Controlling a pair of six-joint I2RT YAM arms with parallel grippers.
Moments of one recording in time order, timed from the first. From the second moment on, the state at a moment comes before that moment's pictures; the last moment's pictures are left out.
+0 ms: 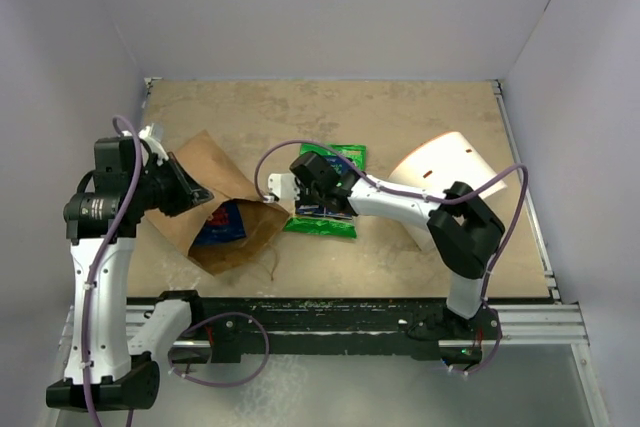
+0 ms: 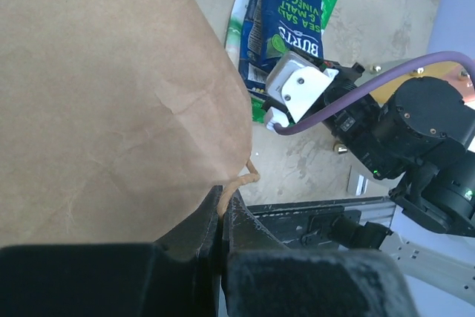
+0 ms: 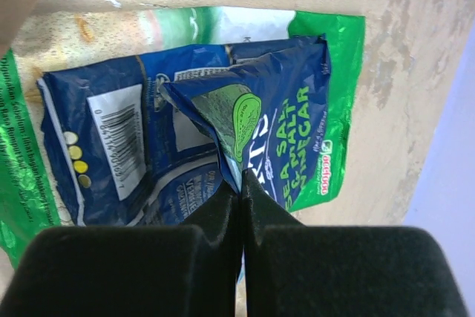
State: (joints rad) left arm 0.05 0.91 1.30 -1.19 0.38 -0.54; right arm 0.91 1.83 1.28 -0.32 0.26 -0.82
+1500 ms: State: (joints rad) left arm 0.05 0.92 1.42 -1.17 0.30 -0.49; right arm 0.90 1.72 1.21 -0.42 0.06 -0.72
